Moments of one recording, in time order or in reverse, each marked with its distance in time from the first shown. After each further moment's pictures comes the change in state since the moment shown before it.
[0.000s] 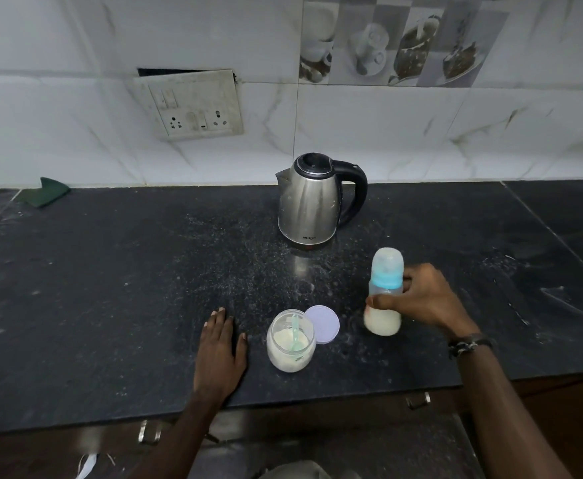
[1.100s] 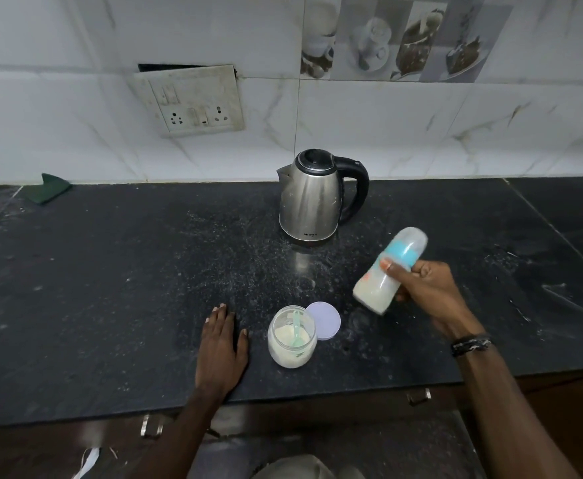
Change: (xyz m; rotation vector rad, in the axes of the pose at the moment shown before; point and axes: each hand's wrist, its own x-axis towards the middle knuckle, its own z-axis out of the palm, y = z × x) left_hand 0.000 -0.001 0.001 0.000 -0.012 -0.002; right_hand 0.000 0.002 0.000 0.521 0.022 0.029
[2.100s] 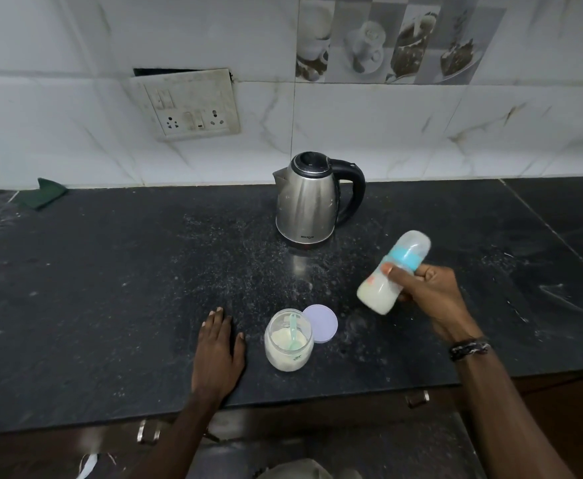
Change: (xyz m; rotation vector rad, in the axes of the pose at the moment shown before) left_hand 0.001 0.001 0.000 0.006 0.011 0.001; right_hand 0.006 0.015 -0.007 0.075 0.045 0.020
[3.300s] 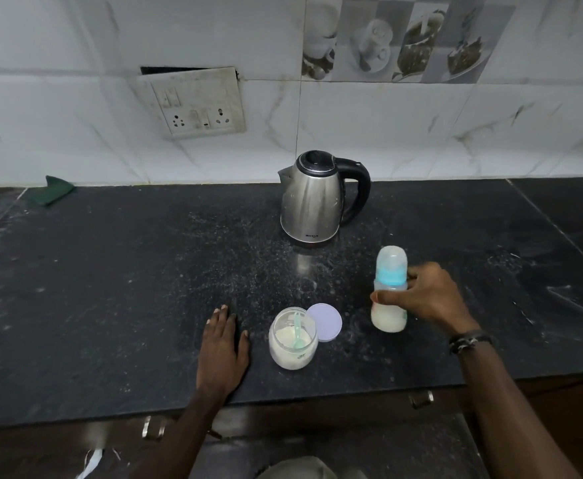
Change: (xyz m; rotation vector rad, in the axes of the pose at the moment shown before) left_hand -0.001 0.000 0.000 0.011 -0.010 -0.005; right_hand 0.004 0.000 0.003 -0.475 -0.043 -0.032
